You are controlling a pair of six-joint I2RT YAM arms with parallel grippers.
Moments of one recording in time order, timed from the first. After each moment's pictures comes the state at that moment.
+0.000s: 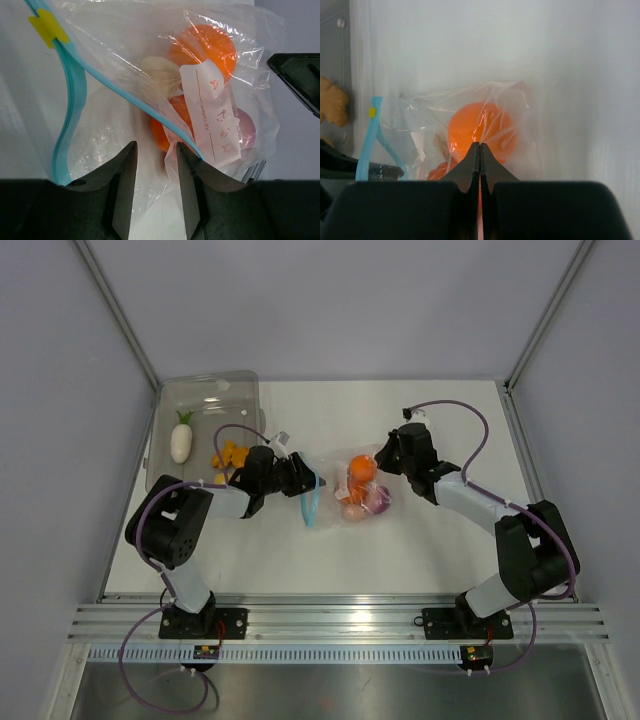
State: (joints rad) left arm -0.43 1.74 0.73 0.53 0.45 -0.82; right arm 0.43 1.52 0.91 0.08 0.06 0.58
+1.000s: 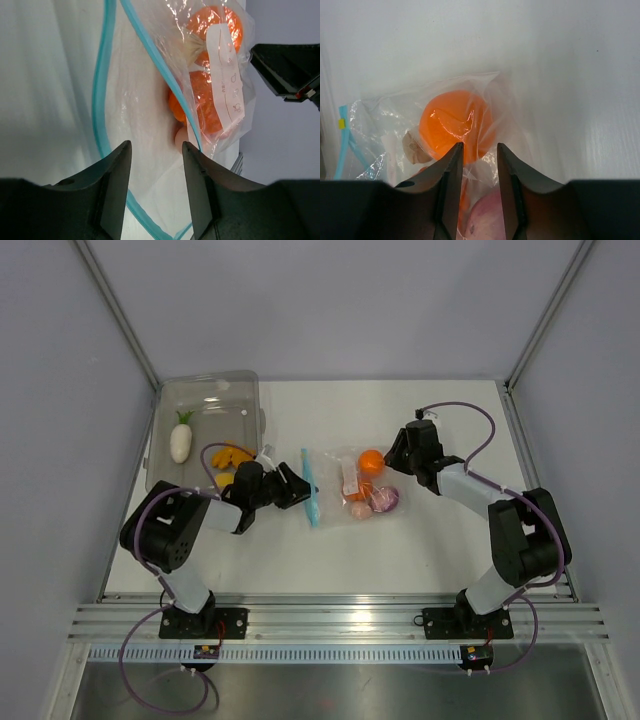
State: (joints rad) left arm -0.40 1.72 0.57 0.70 0.45 -0.98; right arm 0.34 1.61 0.94 0.01 0.08 0.61
